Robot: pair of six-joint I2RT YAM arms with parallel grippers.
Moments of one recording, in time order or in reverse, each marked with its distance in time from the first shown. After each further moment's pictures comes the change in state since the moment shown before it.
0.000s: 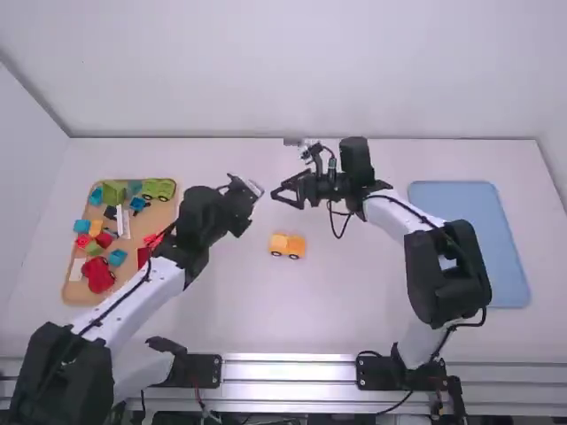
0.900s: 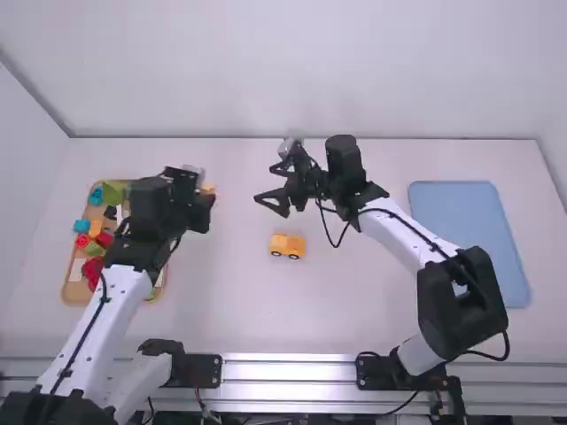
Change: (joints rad) left arm 0.260 -0.176 0.149 -0.500 0.076 -0.386; right arm 0.117 -0.159 -0.010 0.008 0.231 -0.293
